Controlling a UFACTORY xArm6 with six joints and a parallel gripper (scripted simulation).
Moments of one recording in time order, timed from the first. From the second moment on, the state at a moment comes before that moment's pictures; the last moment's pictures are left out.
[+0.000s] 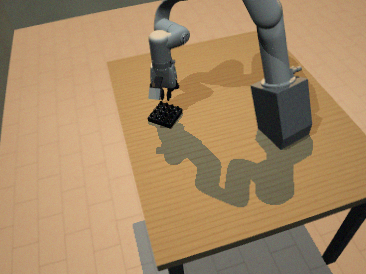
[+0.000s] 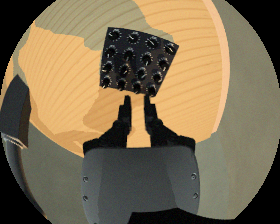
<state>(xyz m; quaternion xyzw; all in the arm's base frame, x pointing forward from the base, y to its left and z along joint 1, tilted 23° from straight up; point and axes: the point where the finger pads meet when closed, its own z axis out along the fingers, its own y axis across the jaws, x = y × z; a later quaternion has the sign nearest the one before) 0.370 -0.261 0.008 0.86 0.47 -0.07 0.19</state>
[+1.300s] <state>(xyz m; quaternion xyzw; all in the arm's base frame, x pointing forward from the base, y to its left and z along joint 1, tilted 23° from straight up) 0.362 -0.224 0.005 0.63 0.75 -0.13 0.16</state>
